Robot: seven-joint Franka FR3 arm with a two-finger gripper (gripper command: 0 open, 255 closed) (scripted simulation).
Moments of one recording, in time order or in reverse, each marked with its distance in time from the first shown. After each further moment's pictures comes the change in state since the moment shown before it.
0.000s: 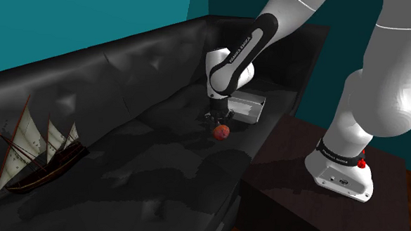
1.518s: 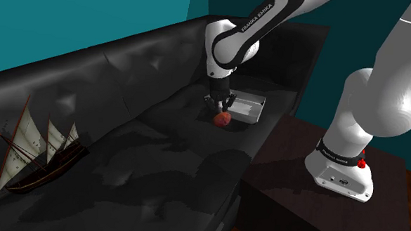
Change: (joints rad) arm -0.004 -0.198 -0.012 0.038 -0.072 -0.230 0.074
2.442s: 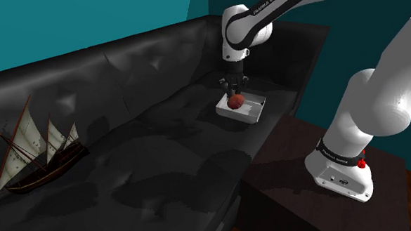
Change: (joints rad) arm -0.105 -0.082 -0.116 -0.001 -0.077 -0.104 -0.155
